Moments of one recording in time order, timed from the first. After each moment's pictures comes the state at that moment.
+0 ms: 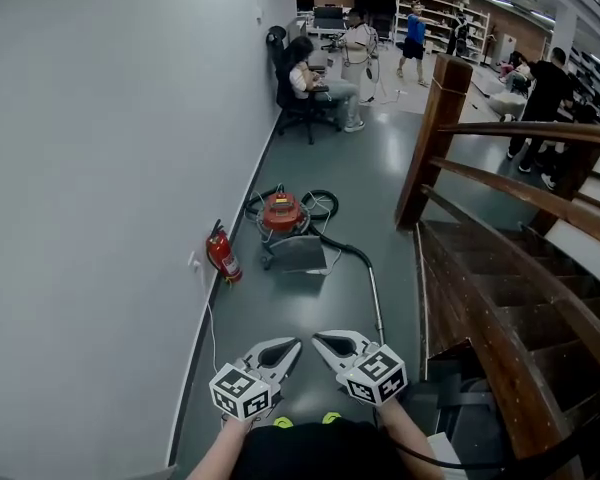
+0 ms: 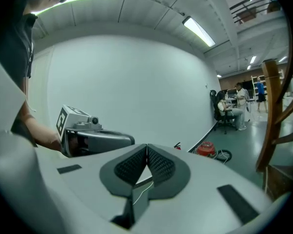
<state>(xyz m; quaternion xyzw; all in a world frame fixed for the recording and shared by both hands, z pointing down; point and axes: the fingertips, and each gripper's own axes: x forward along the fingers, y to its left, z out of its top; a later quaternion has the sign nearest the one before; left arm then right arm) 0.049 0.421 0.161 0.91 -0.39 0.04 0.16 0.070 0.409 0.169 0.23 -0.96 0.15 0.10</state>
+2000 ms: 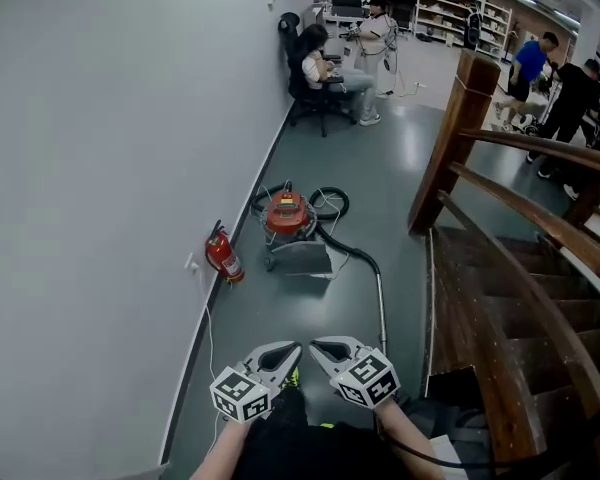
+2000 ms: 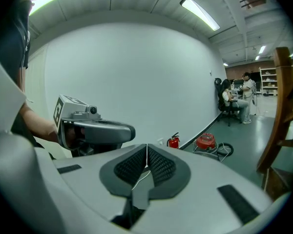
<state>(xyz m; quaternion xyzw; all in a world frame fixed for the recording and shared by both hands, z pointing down) 0.059 0.338 0.196 0.89 -0.42 0.04 0.18 0.072 0.329 0.222 0.19 -0.96 0.16 0.17</state>
